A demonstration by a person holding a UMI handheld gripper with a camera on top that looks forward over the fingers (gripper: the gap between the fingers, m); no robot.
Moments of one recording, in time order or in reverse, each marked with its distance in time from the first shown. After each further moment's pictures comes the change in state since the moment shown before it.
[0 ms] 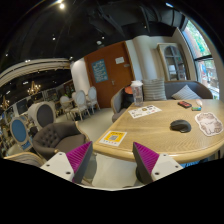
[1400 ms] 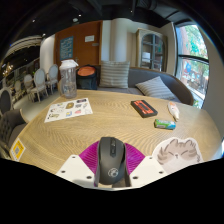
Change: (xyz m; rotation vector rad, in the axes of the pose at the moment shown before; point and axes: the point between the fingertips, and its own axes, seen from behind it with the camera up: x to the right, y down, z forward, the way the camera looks) arm 0.380 -0.052 0.160 -0.227 0.393 -0.091
